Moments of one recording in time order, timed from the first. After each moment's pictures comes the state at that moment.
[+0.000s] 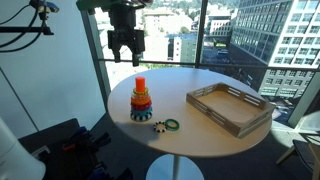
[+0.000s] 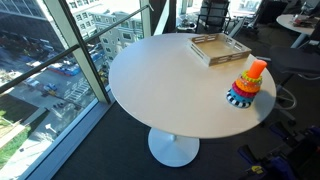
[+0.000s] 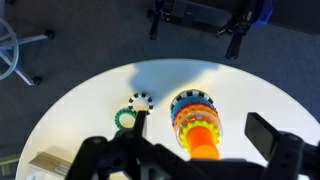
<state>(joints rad) 0.00 -0.45 -0.05 -2.45 -0.11 1.89 -0.21</state>
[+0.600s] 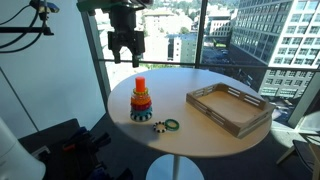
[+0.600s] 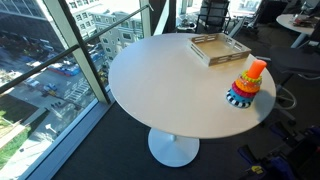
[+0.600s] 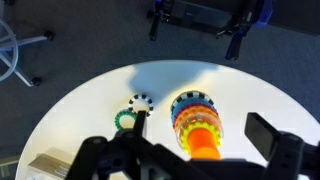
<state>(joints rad) 0.00 -0.44 -0.05 -2.45 -0.11 1.89 -0.21</state>
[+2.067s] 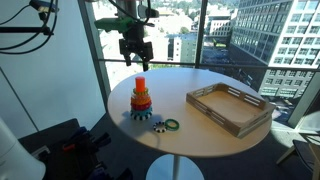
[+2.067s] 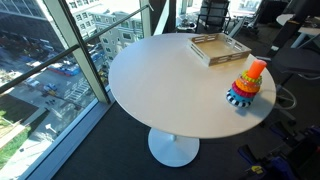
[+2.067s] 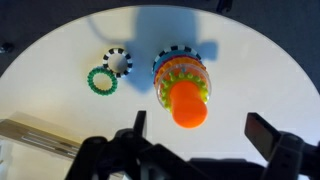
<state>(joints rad) 0.04 -0.32 -0.04 -2.46 0.01 2.14 -0.23</state>
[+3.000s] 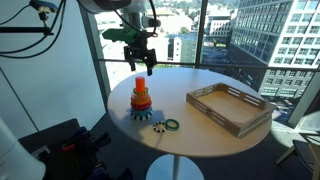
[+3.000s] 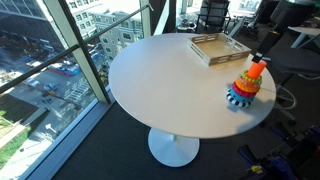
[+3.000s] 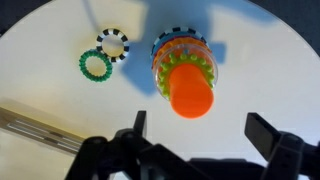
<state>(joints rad) 0.04 -0.23 -0.01 -2.46 0.01 2.27 -0.23</state>
